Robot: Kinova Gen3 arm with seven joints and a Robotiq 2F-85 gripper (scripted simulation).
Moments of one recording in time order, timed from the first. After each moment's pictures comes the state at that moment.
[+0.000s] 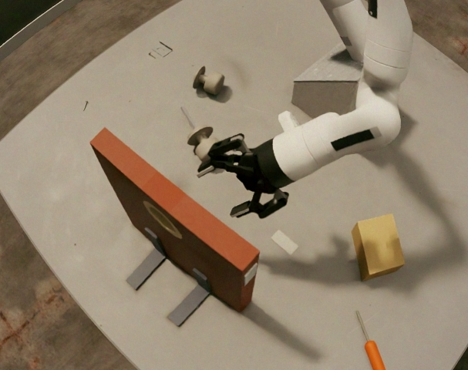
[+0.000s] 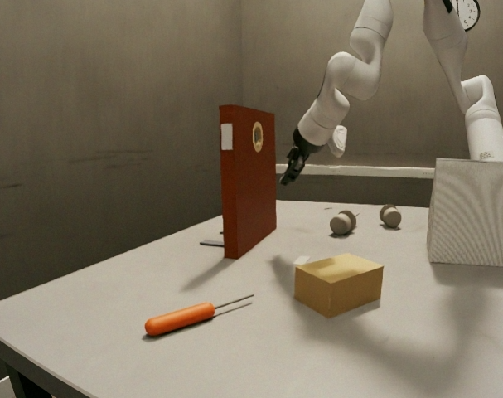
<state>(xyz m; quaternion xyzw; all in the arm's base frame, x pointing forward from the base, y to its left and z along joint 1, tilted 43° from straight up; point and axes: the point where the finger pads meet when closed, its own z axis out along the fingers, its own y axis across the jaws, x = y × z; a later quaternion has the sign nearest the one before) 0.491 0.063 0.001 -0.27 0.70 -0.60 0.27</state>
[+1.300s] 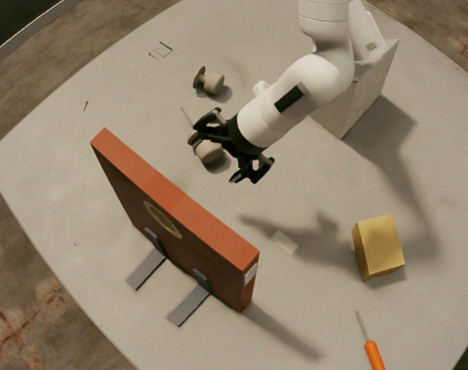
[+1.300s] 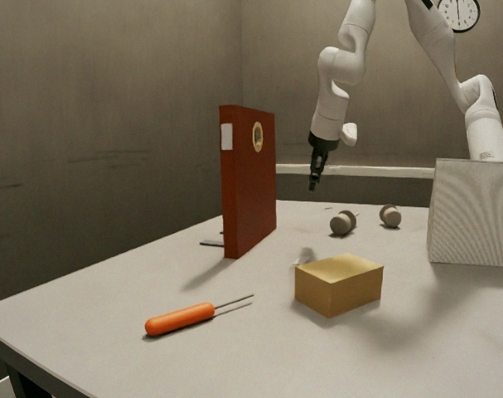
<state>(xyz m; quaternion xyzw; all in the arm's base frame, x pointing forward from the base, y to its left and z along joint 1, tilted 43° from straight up) 0.449 -0.006 0.019 -0.20 0.80 -0.55 0.14</state>
